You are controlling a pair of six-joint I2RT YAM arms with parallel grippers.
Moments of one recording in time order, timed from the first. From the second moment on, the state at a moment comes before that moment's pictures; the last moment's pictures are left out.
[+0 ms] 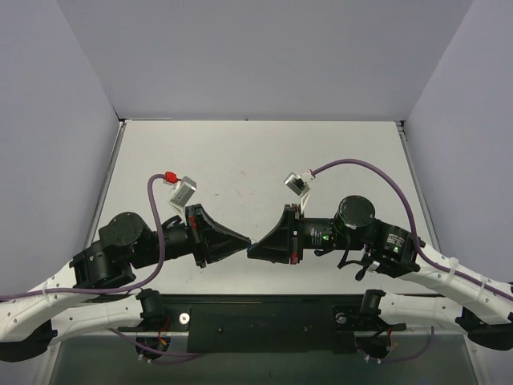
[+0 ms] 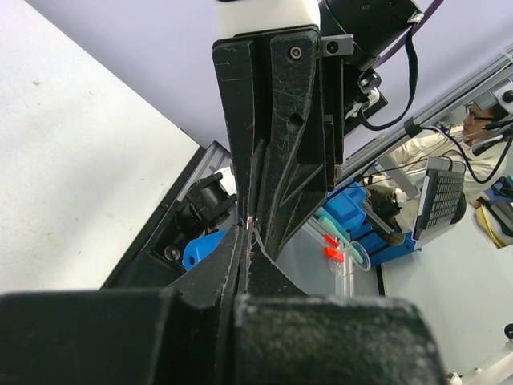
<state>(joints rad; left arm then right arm) -1.18 0.71 1.06 -0.29 0.10 -0.74 1.13 0.92 1.08 -0.21 -0.36 0.84</state>
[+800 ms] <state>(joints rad) -1.18 0.73 1.06 -0.29 0.11 -0.73 1.14 0.89 1.07 -0.21 -0.36 0.83</state>
